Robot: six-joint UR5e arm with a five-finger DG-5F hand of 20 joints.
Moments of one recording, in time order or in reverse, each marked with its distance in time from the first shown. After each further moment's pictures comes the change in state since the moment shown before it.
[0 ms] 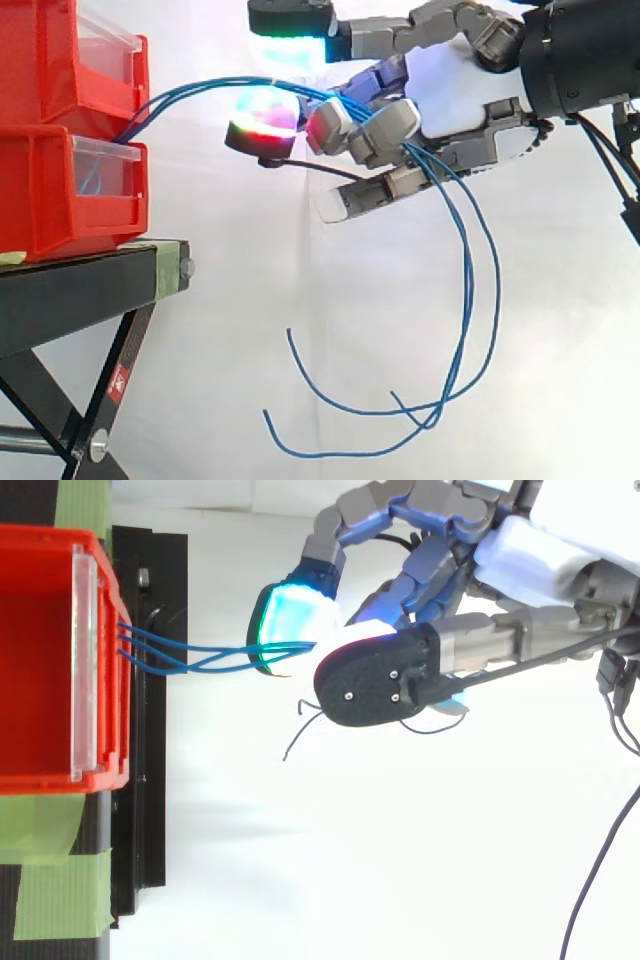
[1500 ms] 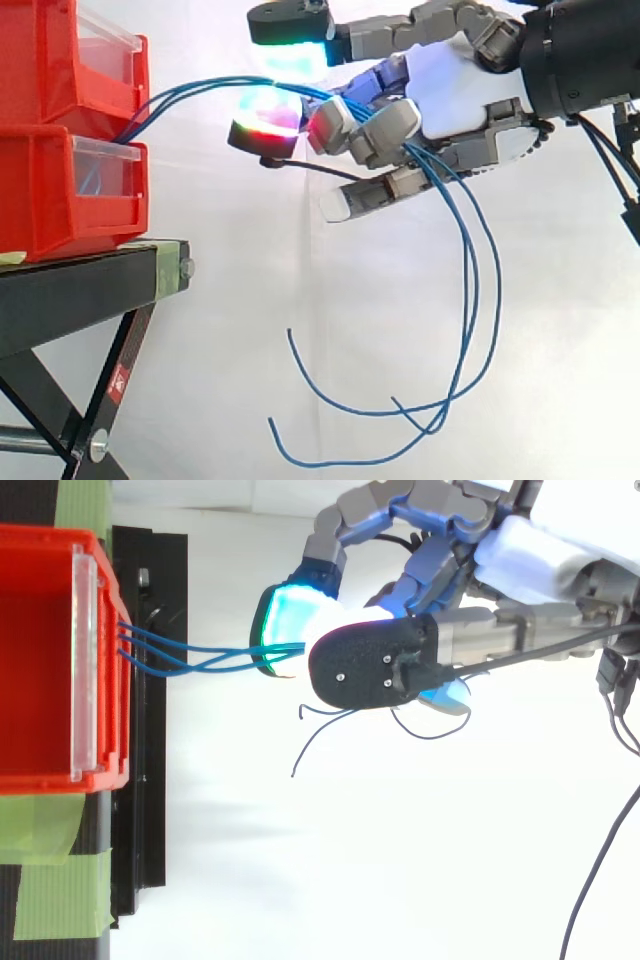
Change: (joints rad) arm 0.000 0.000 0.000 -0.004 0.001 0.011
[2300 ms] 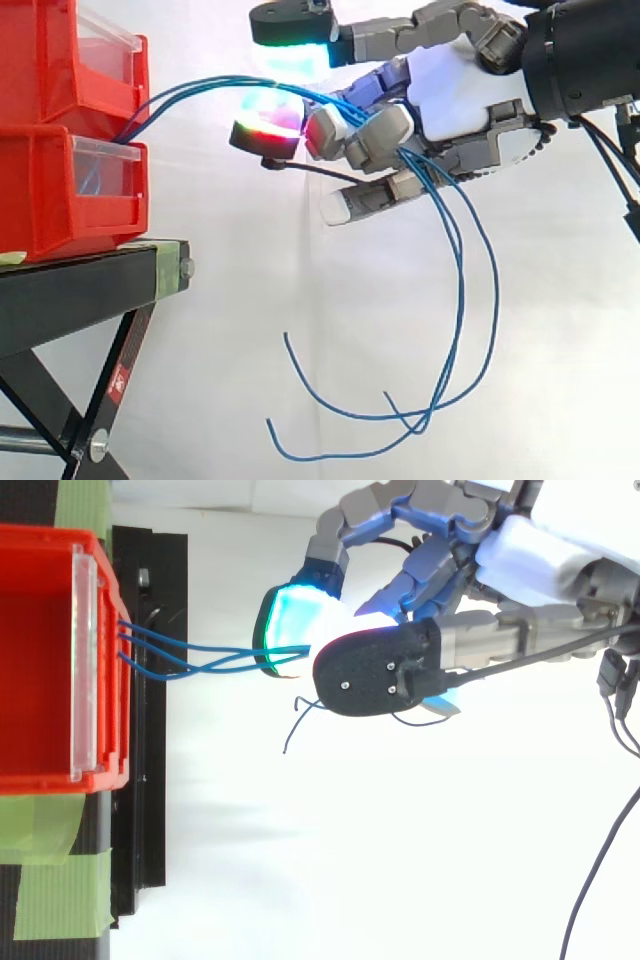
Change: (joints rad) arm 0.000 0.000 0.000 -0.010 0.000 0.023
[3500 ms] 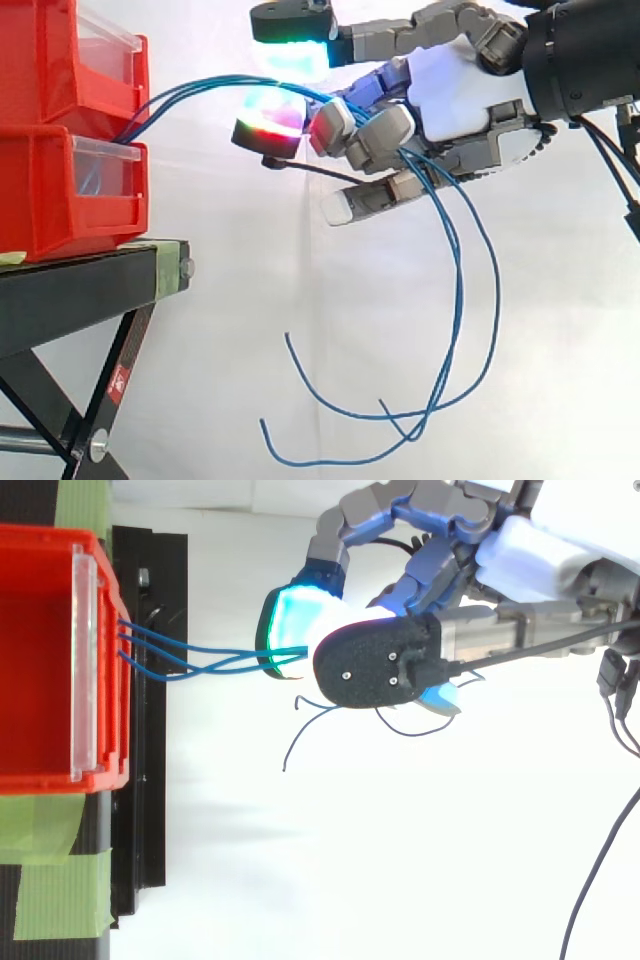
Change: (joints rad) arm 0.000 0.000 0.000 -0.002 0.000 0.000
